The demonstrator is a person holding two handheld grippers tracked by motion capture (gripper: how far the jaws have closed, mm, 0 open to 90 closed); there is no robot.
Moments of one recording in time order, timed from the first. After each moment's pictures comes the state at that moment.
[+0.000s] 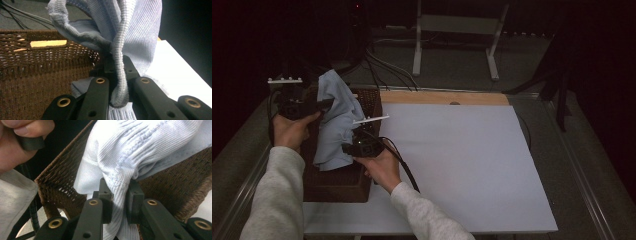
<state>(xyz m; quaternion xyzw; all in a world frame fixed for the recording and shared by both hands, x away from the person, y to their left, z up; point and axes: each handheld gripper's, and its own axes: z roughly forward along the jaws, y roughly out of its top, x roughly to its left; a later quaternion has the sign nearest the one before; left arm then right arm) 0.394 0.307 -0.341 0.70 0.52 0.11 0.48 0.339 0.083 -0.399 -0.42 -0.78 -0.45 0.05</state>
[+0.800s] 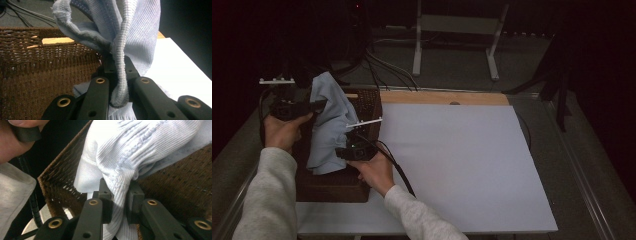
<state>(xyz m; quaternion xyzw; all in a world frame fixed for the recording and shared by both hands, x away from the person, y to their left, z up) 0.390 0.324 -0.339 0.70 0.53 0.11 0.47 0.333 0.100 -0.406 -0.42 -0.79 -0.44 0.07</state>
